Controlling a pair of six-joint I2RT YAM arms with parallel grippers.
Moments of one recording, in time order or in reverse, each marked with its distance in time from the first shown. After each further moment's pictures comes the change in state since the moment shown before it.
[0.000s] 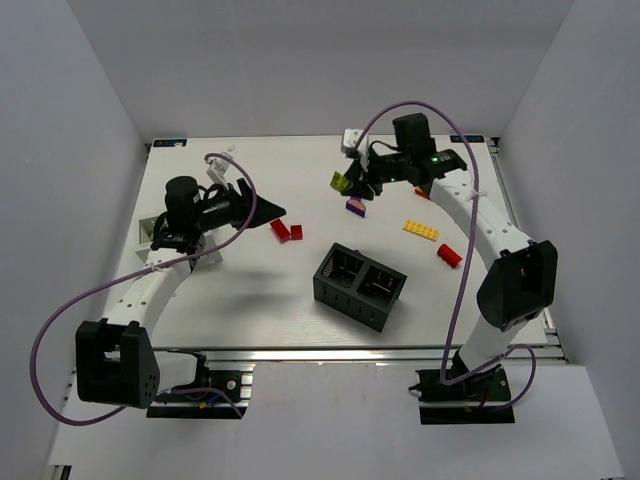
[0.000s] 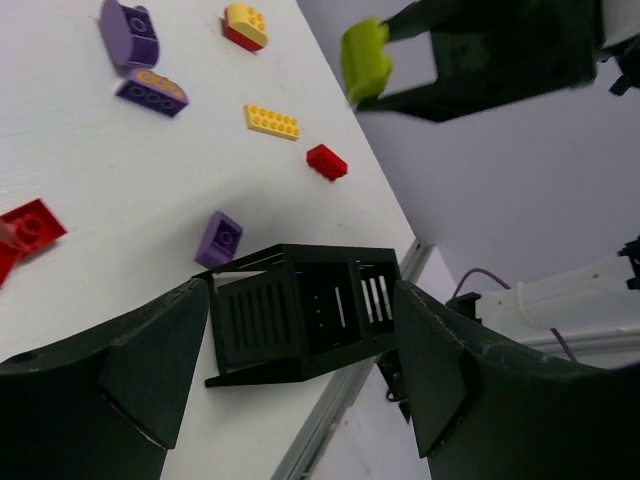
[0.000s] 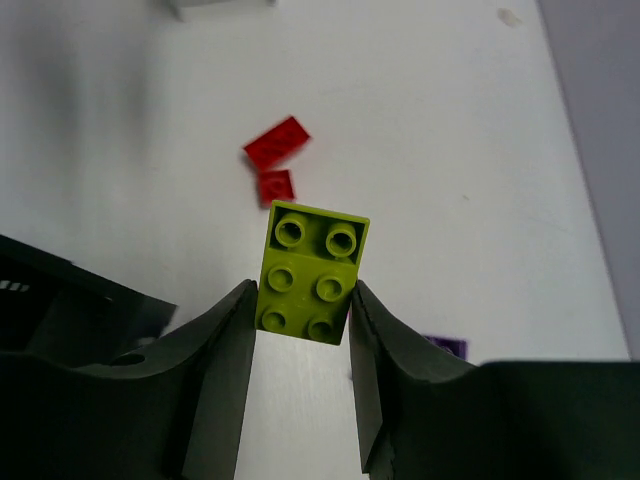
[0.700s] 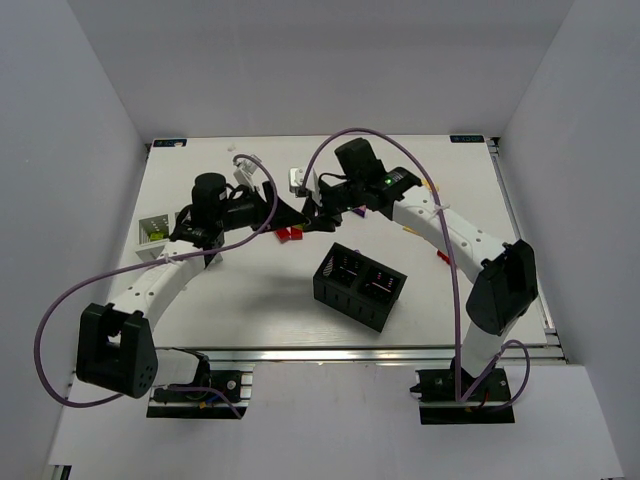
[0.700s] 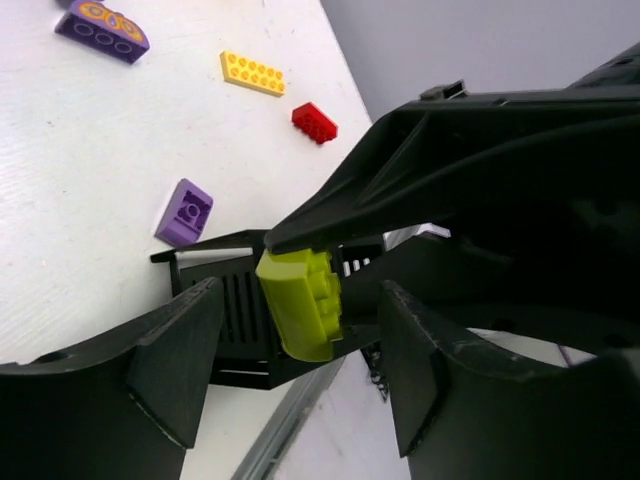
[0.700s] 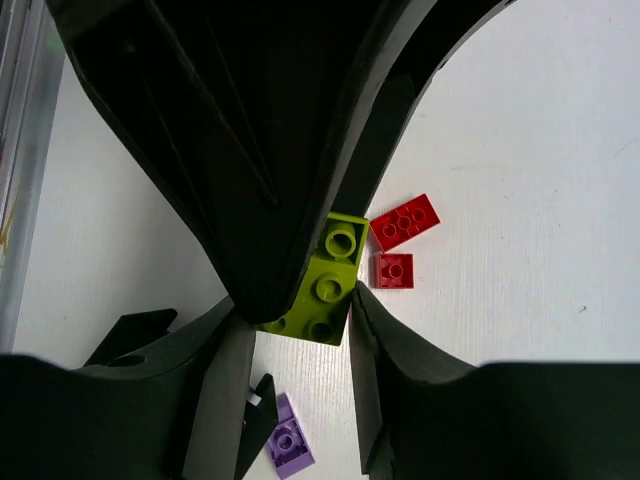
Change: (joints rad) left arm -0.166 0.069 0.060 -0.074 -0.077 -0.031; right arm 0.297 0.028 -0.001 -0.052 0.077 0.017
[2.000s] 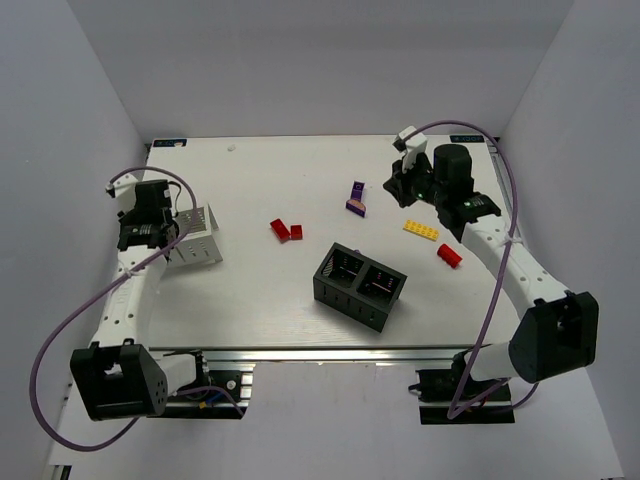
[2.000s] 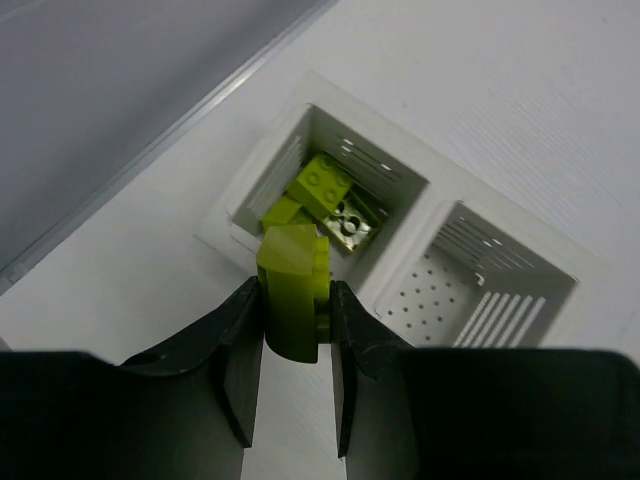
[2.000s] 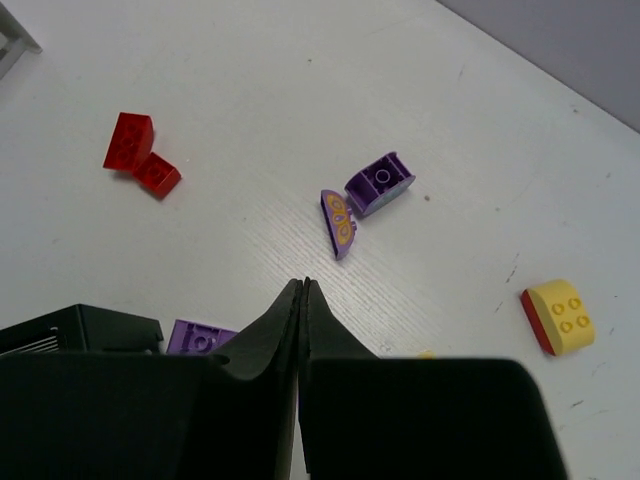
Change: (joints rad) left arm 0.347 -0.136 0.107 -0.639 -1.376 0.188; right arm -0.379 -0.363 -0.460 0.431 0.362 0.563
